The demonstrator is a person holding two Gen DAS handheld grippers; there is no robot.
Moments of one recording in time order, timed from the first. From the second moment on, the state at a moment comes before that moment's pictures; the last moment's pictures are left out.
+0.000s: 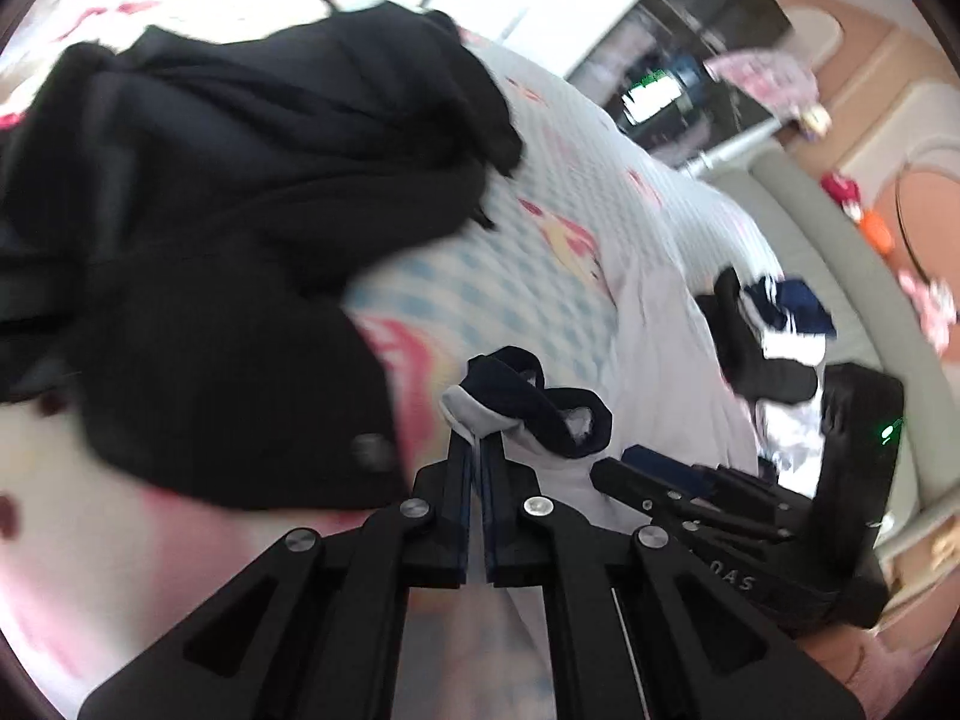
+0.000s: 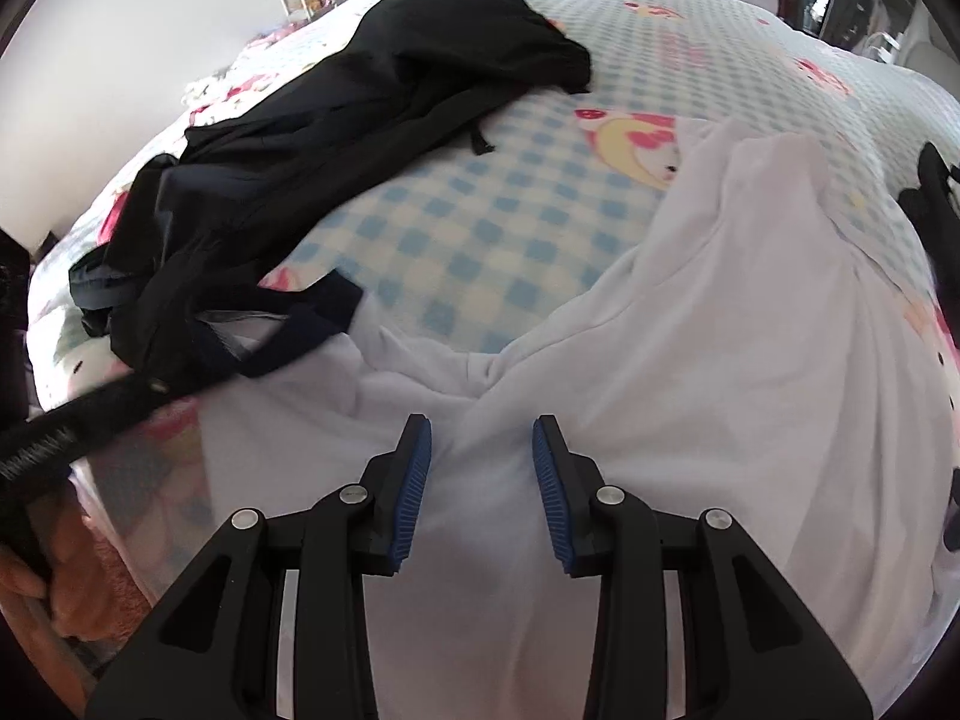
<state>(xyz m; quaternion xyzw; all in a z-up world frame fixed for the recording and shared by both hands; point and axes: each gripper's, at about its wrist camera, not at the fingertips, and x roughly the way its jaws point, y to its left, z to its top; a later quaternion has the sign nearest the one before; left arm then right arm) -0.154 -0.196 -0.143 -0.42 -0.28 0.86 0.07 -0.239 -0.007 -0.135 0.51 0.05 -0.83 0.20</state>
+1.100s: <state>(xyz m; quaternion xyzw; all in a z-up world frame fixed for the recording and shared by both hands) -0.111 -0.143 -0.173 -0.53 -0.26 0.80 0.14 -0.142 0.018 -0.124 0.49 0.09 -0.84 0.20</state>
